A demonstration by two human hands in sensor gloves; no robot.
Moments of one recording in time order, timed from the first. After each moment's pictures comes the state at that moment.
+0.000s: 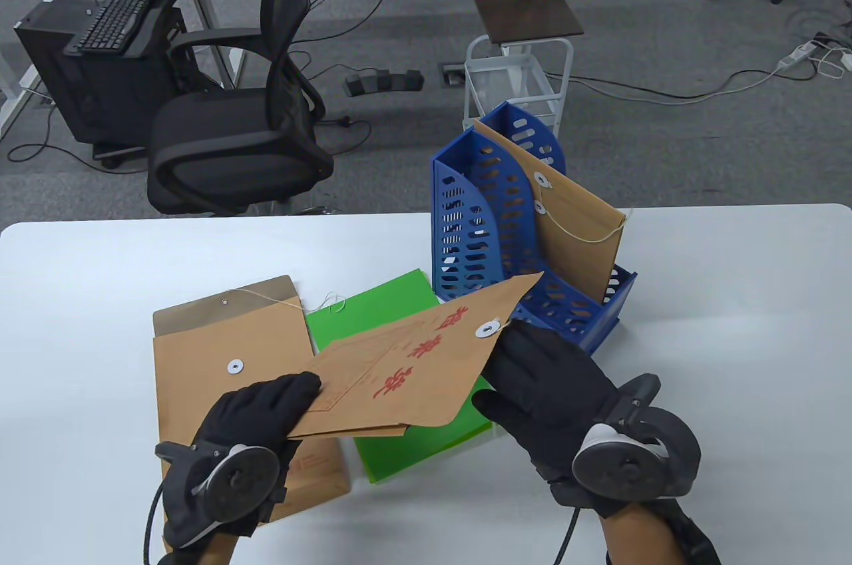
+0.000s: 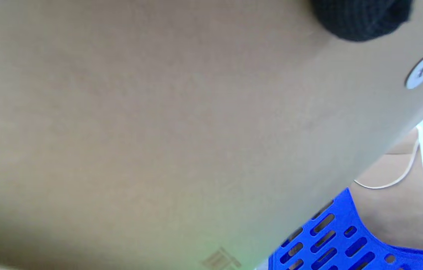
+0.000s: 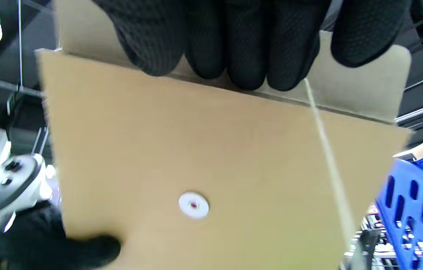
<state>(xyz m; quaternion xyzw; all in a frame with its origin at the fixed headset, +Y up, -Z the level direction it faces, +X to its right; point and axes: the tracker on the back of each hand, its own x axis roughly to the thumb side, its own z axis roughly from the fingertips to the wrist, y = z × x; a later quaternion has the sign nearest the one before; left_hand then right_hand) -0.228 -0.600 -0.237 0.29 -0.16 0.05 0.94 0.123 -0.537 -0.237 0.32 -0.32 0.85 0.26</state>
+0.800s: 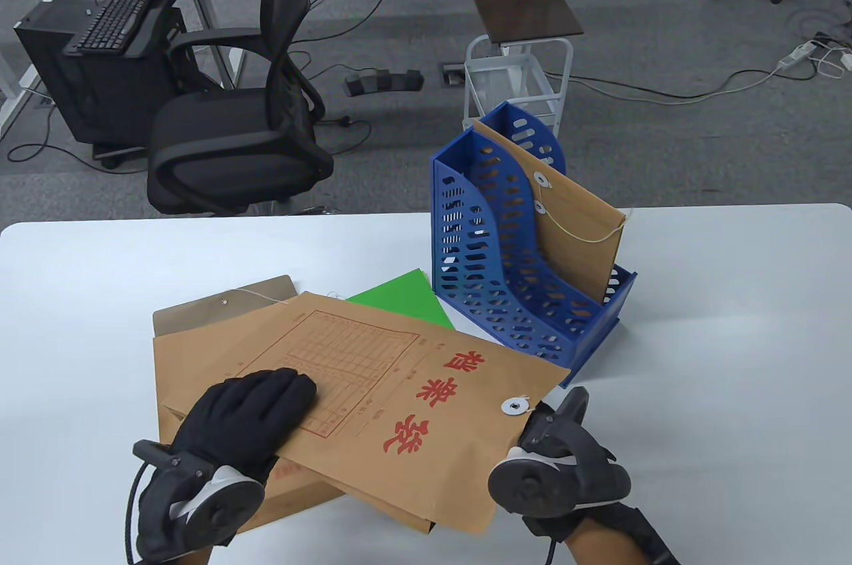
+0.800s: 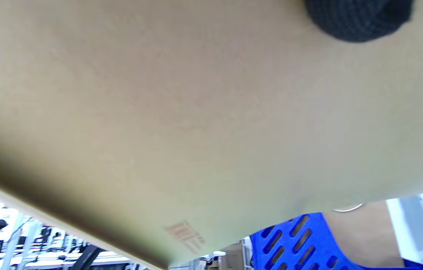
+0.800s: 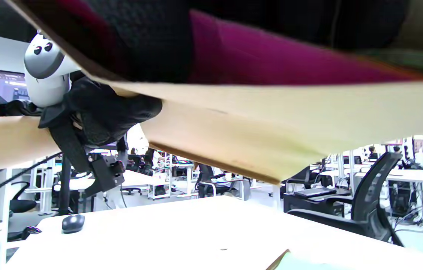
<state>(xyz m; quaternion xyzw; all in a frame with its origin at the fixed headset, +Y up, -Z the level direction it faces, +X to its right) -0.236 -0.576 -0.222 0.33 -0.22 0.05 0.92 0.064 -0.561 -0.227 0.40 -0.17 0.89 0.13</state>
